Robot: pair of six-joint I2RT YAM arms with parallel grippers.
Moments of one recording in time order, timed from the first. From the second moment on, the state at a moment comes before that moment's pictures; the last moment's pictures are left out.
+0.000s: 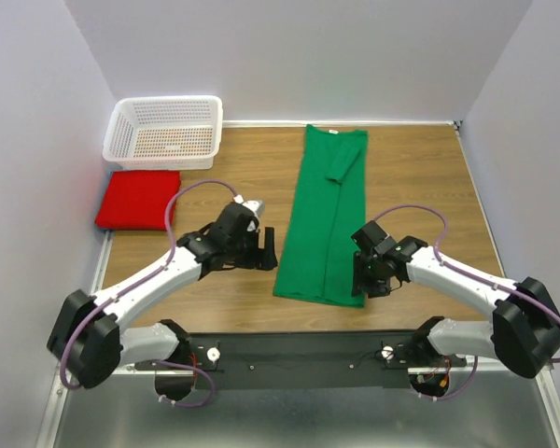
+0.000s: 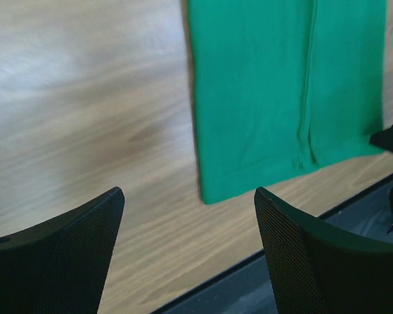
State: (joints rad) left arm -0.66 1.16 0.76 -0.45 0.11 -0.51; right arm 0.65 1.23 0.67 -0.75 0.04 0.73
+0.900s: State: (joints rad) left arm -0.87 1.47 0.91 -0.53 -0.02 -0.57; right arm 0.65 1.33 0.65 -0.72 0.00 0.74
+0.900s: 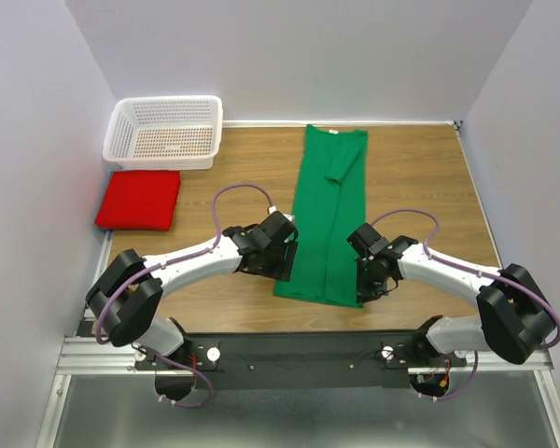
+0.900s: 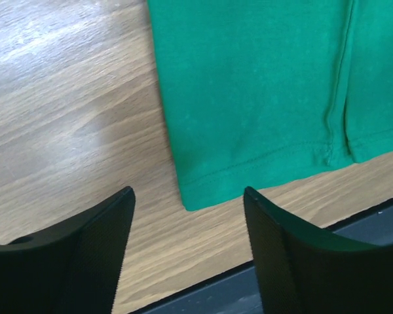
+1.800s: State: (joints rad) left arm -0.94 1.66 0.99 -0.62 -0.07 -0.57; right arm 0.65 1.33 0.65 -0.72 0.00 0.74
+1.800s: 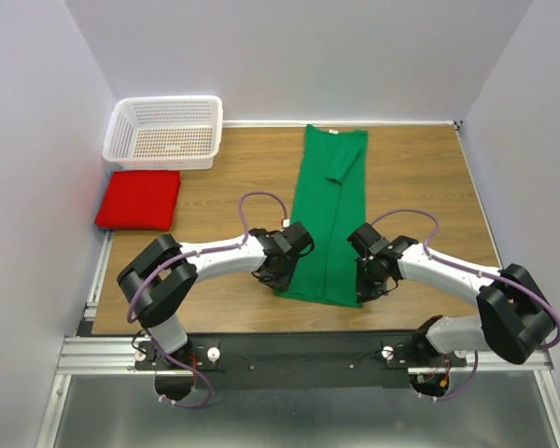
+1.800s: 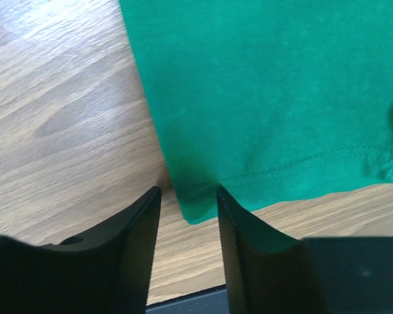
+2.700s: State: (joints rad) left arm -1.14 1.53 0.96 -0.74 0.00 -0.67; right arm 0.70 1.16 0.66 -0.84 -0.18 0.72
